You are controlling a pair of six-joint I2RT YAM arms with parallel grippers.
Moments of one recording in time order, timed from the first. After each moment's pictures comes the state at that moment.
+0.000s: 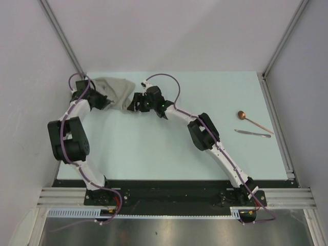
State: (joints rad) left arm 0.20 1.84 1.34 -0.29 0.20 -0.88; right arm 0.74 2.74 2.31 0.06 -0.33 0.67
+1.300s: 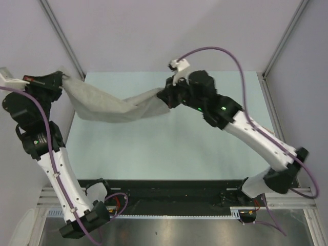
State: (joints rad) left arm 0.50 0.94 1.37 -0.32 0.37 -0.84; right arm 0.87 1.52 1.69 -0.40 -0.01 0.22
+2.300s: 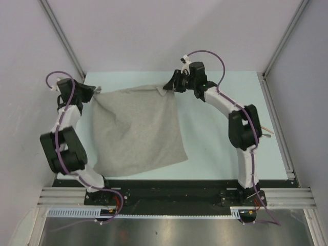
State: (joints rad) left arm 0.35 1.53 1.18 -0.04 0.22 -0.96; right arm 0.46 1.99 1.68 -0.05 -0.49 0.56
